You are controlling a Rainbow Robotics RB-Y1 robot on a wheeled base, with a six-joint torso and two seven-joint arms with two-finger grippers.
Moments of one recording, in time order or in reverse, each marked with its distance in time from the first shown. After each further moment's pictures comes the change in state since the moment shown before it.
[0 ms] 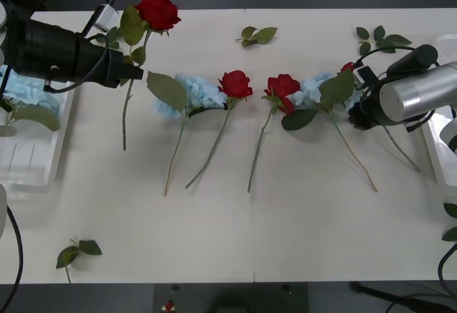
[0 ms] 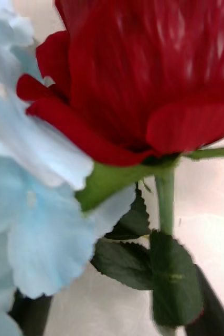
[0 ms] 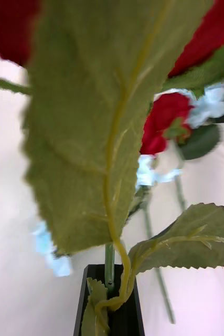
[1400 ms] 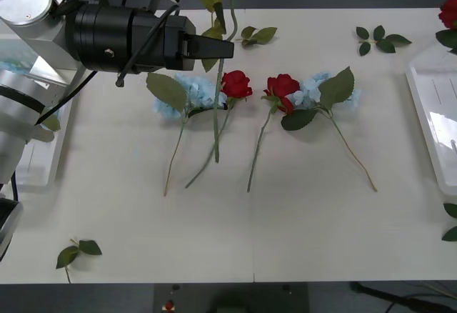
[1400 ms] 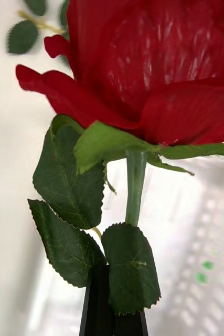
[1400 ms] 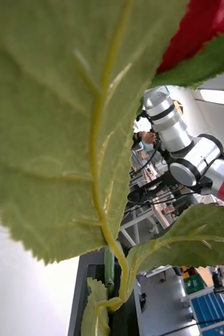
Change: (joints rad) right arm -0.182 -0.406 -0.166 -0.021 -0.274 0.344 0.272; left arm 0.000 -0.018 -0.385 -0.218 0.816 -0.145 0.124
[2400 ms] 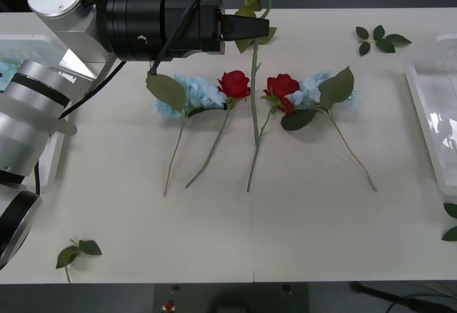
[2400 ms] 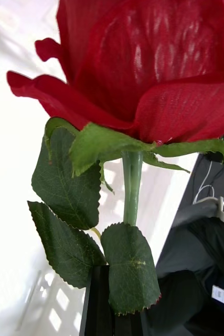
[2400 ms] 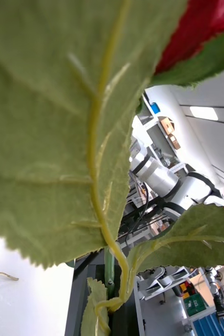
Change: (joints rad) right arm 0.196 0.005 0.044 0.245 0.241 -0.541 0.170; left arm -0.059 -0.054 -0.063 -0.002 0.035 -0.136 0.000
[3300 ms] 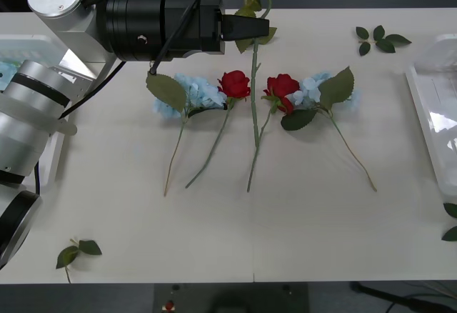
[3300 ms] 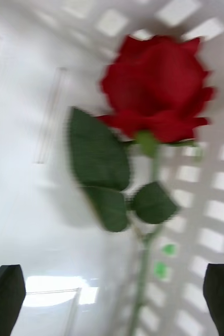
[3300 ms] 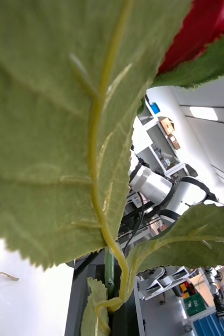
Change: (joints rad) right arm 0.000 0.065 0.040 0.092 -0.171 -0.039 -0.033; left arm 0.000 0.000 0.000 0.000 0.000 0.000 0.000
